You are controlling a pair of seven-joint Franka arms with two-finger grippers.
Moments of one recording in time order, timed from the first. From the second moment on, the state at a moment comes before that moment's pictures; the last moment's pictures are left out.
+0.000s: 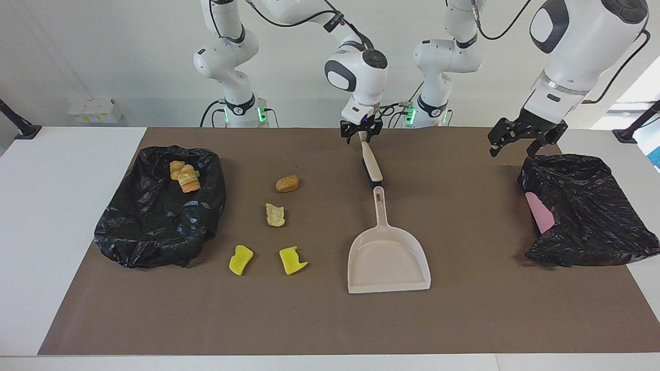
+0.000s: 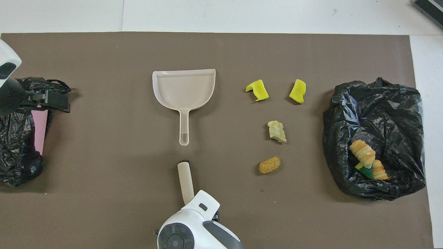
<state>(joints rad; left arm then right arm) -0.19 0.02 0.11 -1.60 -0.04 1.63 -0.06 0.82 0.16 0.18 -2.10 0.00 2.21 0.88</state>
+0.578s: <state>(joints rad) -0.19 0.02 0.11 -1.60 -0.04 1.63 -0.06 0.82 0.16 0.18 -2.10 0.05 2.25 0.88</state>
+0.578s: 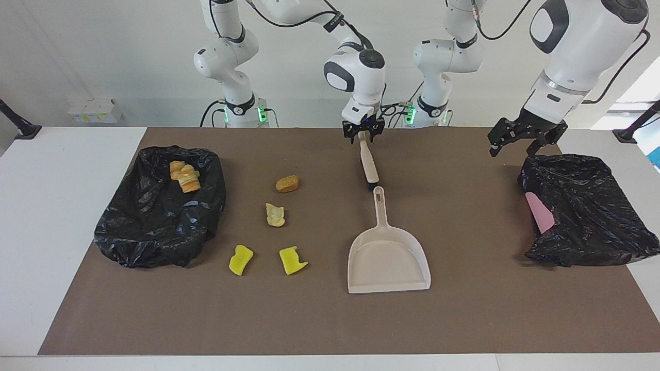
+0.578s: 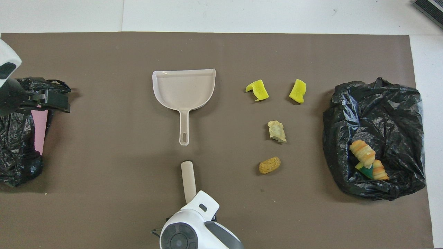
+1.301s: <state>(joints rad) -0.21 0.02 0.10 -1.60 -0.04 1.64 -0.06 0.86 0.16 0.18 -2.12 0.08 2.25 0.87</state>
